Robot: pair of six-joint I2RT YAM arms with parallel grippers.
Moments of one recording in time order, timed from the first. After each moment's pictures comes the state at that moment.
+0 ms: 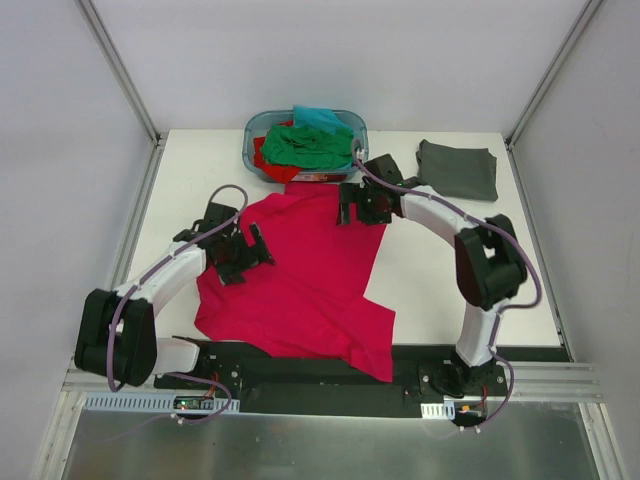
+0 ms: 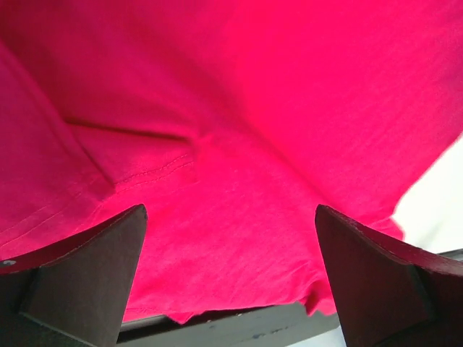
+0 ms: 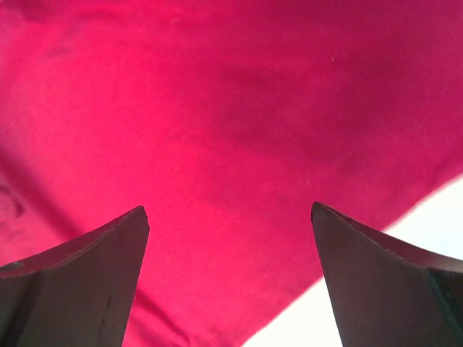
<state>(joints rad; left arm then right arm) -0.21 1.25 0.75 -0.56 0.22 -0.74 0.50 1.81 1.36 -0.47 -0.19 0.35</state>
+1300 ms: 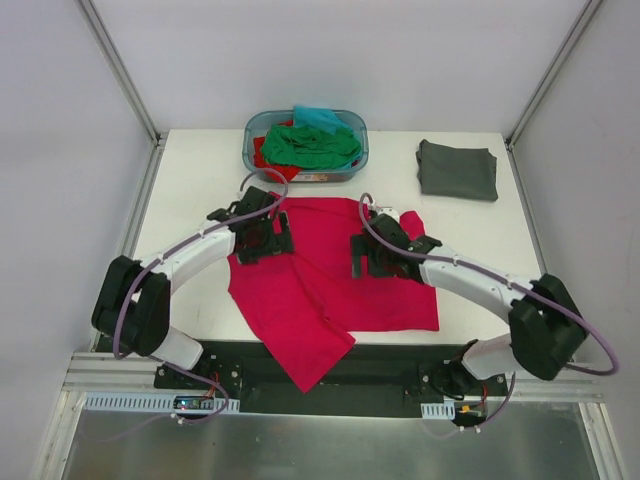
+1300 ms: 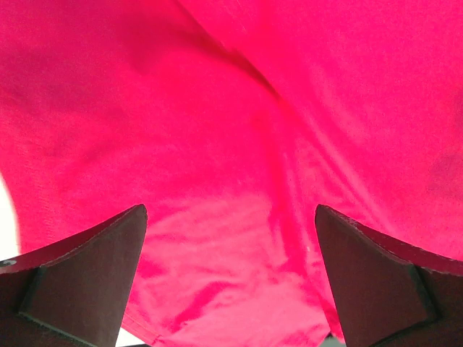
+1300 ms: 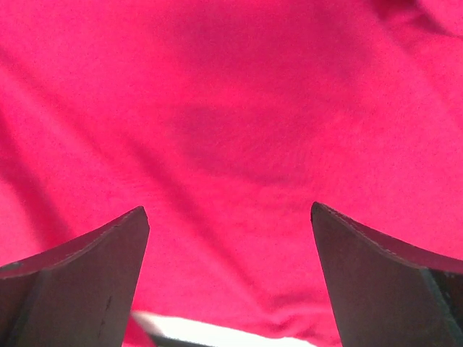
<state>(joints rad) -0.45 1.52 1.00 -0.59 -0.04 -0.68 0.79 1.38 0.87 -0.51 0.23 0.58</state>
